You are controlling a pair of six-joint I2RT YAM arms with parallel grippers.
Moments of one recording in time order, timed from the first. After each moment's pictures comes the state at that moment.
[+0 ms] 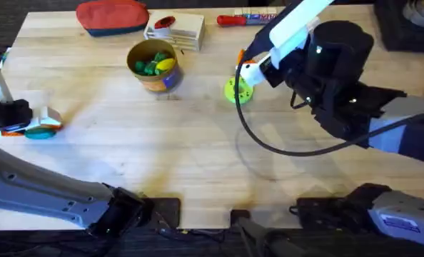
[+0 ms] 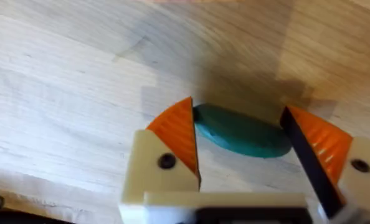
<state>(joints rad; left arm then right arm) 0.97 1.94 1.38 -0.87 0.00 0.61 0.53 1.29 0.59 0.42 0.20 -0.44</state>
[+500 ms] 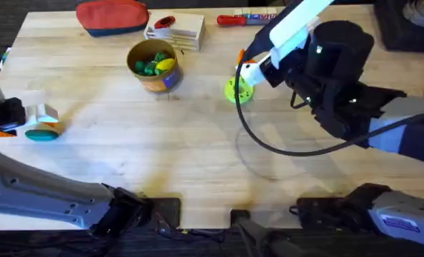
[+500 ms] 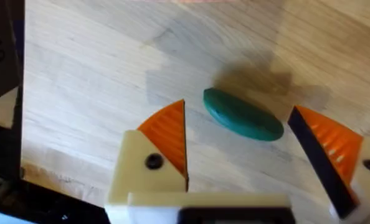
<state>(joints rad) 0.98 1.90 1.38 -0.87 0.01 0.59 0.53 1.29 0.59 0.42 0.20 -0.44</state>
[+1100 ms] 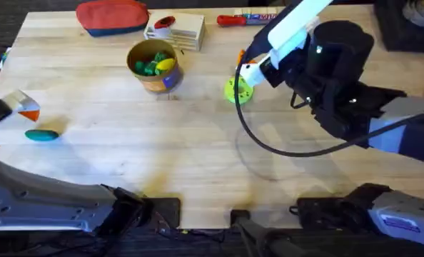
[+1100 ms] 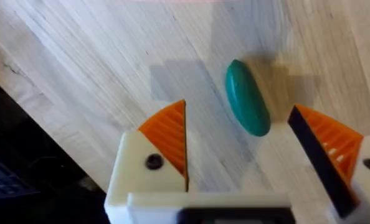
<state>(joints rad) 0.99 1.77 1.38 -0.96 -0.07 0.07 0.53 1.29 0.59 0.42 0.20 -0.46</state>
